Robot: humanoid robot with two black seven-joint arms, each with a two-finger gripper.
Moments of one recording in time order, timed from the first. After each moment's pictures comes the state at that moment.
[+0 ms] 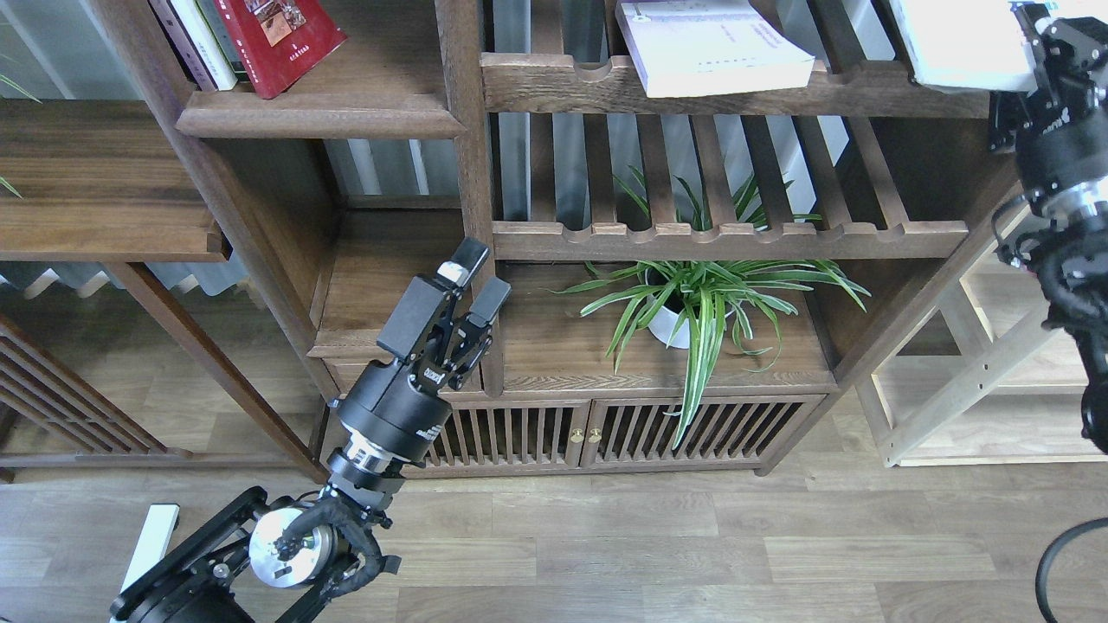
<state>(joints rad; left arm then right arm) -0.17 0.02 -0.86 -1.48 -0.21 -0.49 -0.06 0.38 -0.61 1.36 1.17 0.78 0.34 -0.07</state>
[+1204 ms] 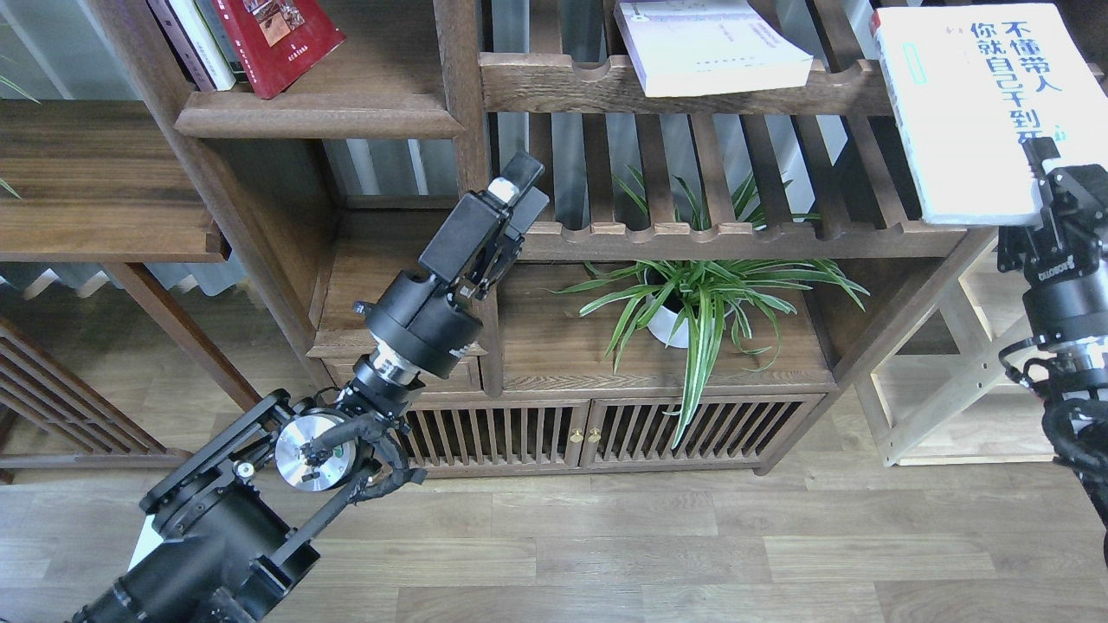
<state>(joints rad) -0.41 0.00 -0.86 -1.38 -0.12 -0.49 -0.06 0.03 -0.64 1.38 1.26 0.77 0.58 -0.07</state>
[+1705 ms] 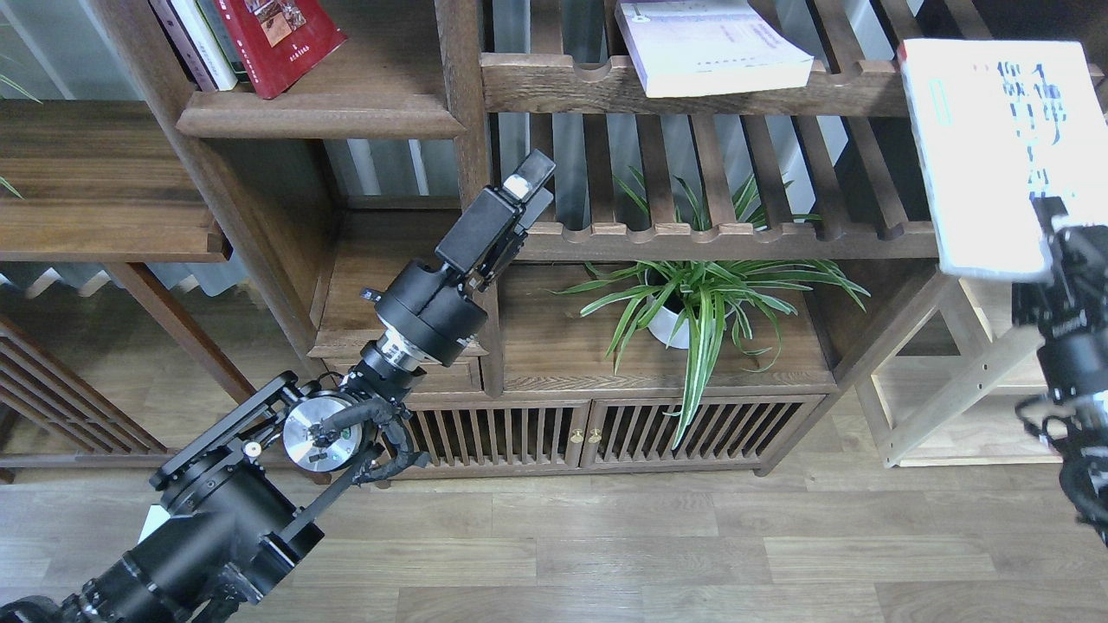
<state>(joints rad) -0.47 0.00 -0.83 -1.29 -0.11 -0.49 -0.06 -0.16 -0.66 1.42 1.28 0.76 0.58 -0.06</state>
